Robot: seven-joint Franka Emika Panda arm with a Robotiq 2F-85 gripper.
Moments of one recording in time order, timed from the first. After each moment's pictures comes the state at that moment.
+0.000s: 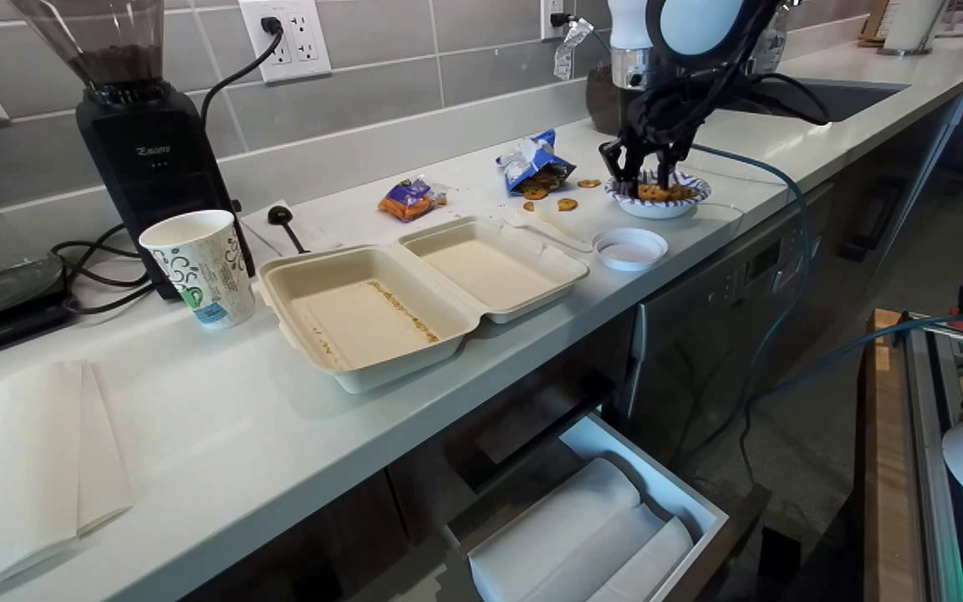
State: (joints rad) arm -0.22 0.04 -0.19 -2.46 -0.48 2.54 0.73
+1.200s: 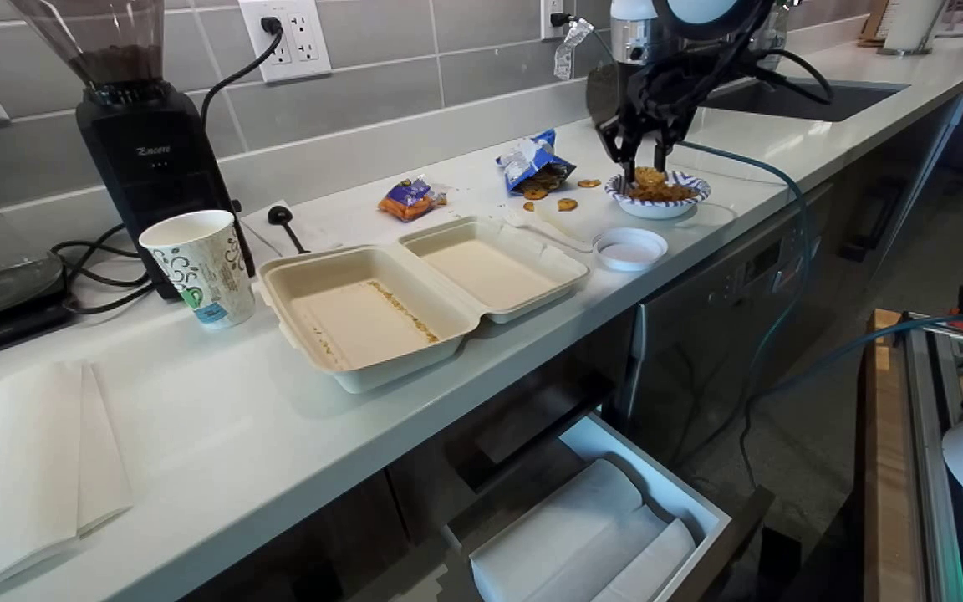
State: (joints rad) arm -0.21 -0.04 -0.18 -2.47 -0.48 2.51 0.73
